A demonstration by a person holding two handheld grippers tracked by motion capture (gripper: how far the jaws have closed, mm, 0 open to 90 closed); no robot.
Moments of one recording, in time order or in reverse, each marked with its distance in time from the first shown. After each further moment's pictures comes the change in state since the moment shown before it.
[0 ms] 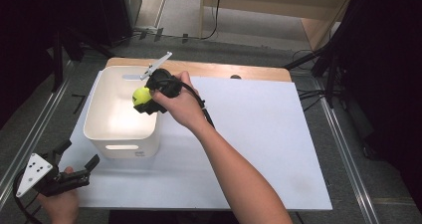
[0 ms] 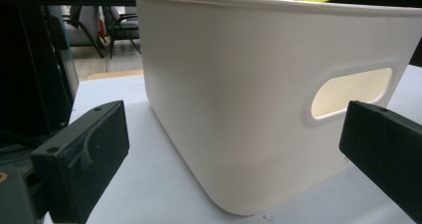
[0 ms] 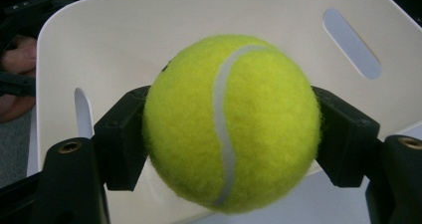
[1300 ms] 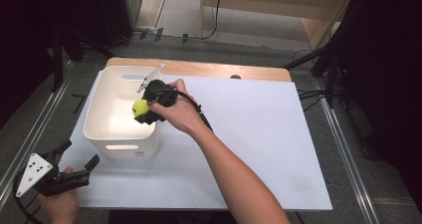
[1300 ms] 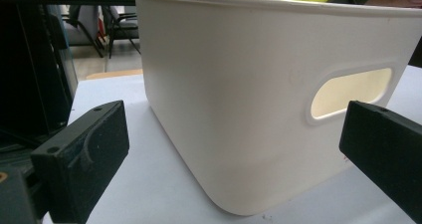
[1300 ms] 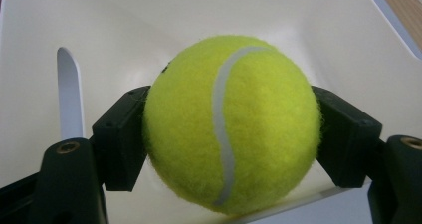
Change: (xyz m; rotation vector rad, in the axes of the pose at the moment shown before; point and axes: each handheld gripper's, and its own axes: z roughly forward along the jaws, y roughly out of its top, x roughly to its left) left arm 0.000 0.000 0.000 0.003 -0.002 -0.002; right arm 0.004 -0.013 0.027 0.073 0.030 -0.071
